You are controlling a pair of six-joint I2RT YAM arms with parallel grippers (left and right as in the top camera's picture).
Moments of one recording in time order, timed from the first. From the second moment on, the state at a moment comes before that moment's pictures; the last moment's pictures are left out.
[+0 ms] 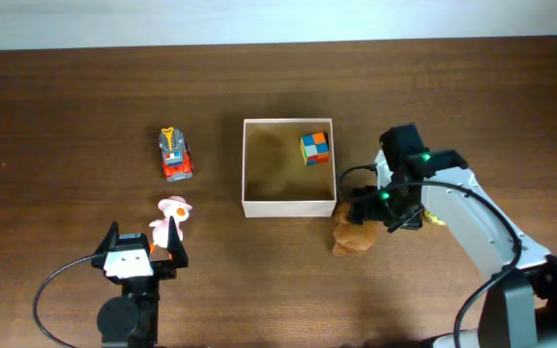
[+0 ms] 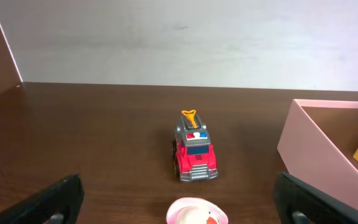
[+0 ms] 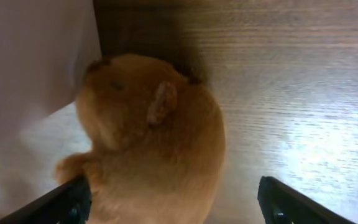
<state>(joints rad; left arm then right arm) -0.02 0.02 0.02 -0.07 -0.10 -0.02 0.19 1.61 1.06 -0.96 -0.21 0.26</state>
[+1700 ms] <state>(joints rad) -0.02 0.02 0.02 -0.07 -0.10 -0.02 0.46 1.73 1.59 -0.94 -0.10 0.13</state>
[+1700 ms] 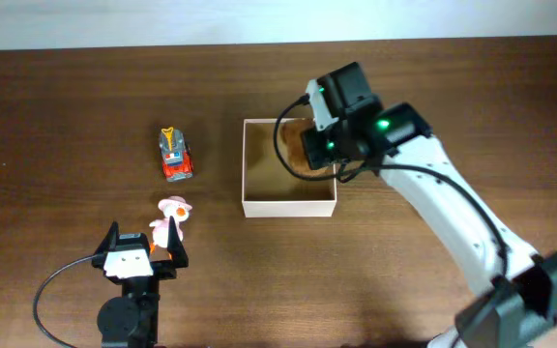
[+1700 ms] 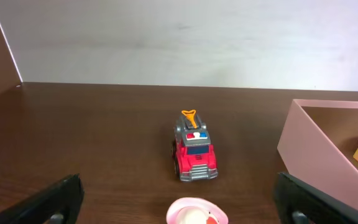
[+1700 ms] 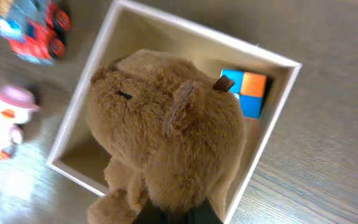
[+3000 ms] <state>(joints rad) -0.02 0.02 0.02 -0.07 -0.10 -0.02 0.46 1.83 1.57 -0.95 -0.02 0.10</state>
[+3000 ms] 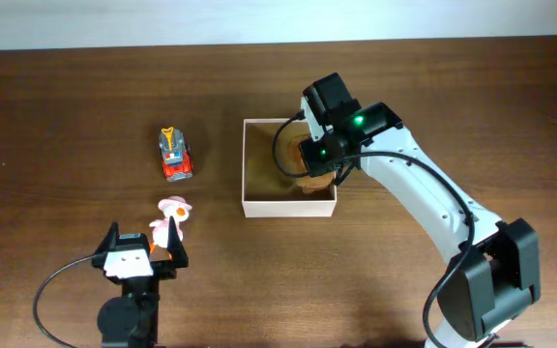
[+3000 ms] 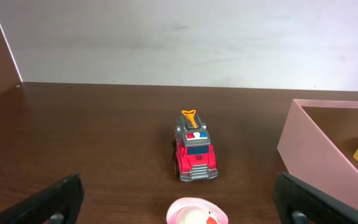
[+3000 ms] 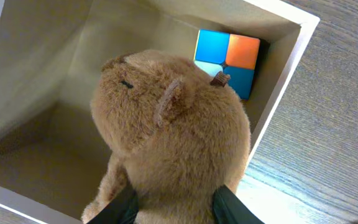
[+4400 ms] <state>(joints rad) -0.02 0.02 0.02 -0.07 -0.10 -0.02 0.46 1.83 1.57 -1.06 -0.10 0.11</state>
